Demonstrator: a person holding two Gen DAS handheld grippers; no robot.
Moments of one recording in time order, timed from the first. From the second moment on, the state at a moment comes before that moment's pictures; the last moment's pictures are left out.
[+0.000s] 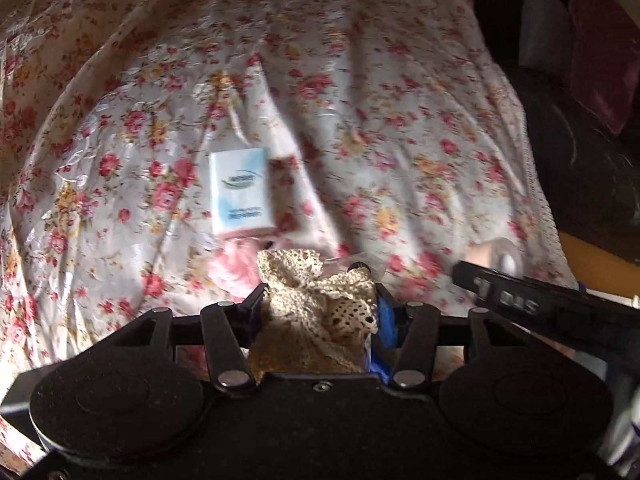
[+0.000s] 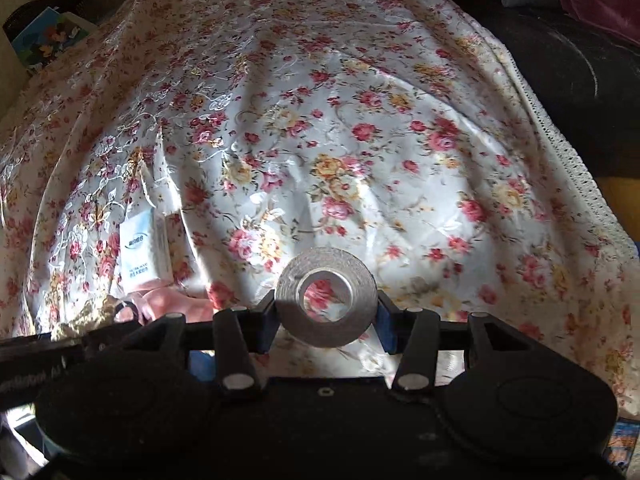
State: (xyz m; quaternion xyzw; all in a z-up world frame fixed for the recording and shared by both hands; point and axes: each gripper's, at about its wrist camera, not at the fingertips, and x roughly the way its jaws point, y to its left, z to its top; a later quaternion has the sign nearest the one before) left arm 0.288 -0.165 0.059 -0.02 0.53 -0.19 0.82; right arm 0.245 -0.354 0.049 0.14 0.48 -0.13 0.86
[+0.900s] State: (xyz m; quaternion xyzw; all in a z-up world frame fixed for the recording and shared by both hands) left arm 0.075 -0.134 0.069 -0.01 0.52 -0.26 0.81; right arm 0.130 -0.350 0.049 0.12 0.48 -0.12 0.86
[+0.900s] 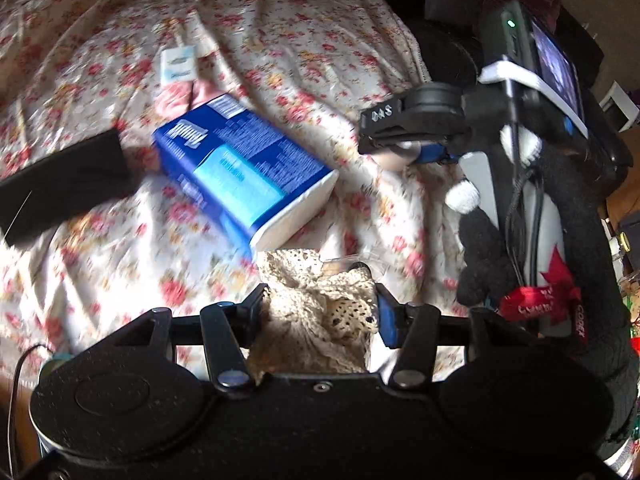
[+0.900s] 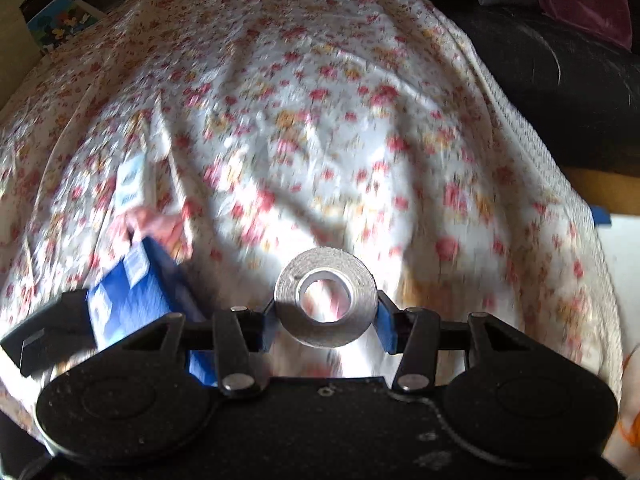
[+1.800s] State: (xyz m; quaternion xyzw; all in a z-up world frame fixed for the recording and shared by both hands) left arm 0.040 0.033 0.032 -0.07 0.53 -0.05 0.84; right arm -0.088 -0.169 0.049 0.04 0.52 0.08 0.85
